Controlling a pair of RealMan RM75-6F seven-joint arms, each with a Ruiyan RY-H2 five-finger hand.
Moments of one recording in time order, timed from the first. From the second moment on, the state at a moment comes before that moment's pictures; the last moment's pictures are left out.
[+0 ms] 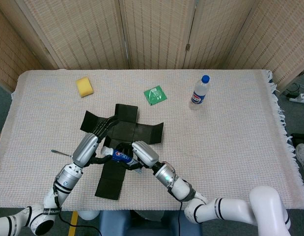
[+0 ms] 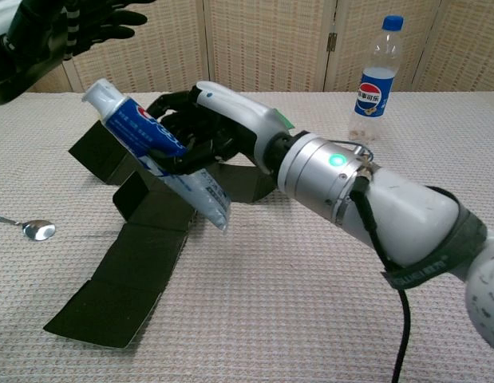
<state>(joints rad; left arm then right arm) -0.60 -1.38 -0.17 -1.68 1.55 1.28 -0.38 0.87 -1.85 0.25 -1.39 -1.39 0.99 0.42</state>
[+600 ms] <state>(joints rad) -0.55 -1.26 -0.13 -1.69 1.40 1.19 -0.10 0.87 -1.52 0.13 -1.52 -1.24 0.80 -0.17</state>
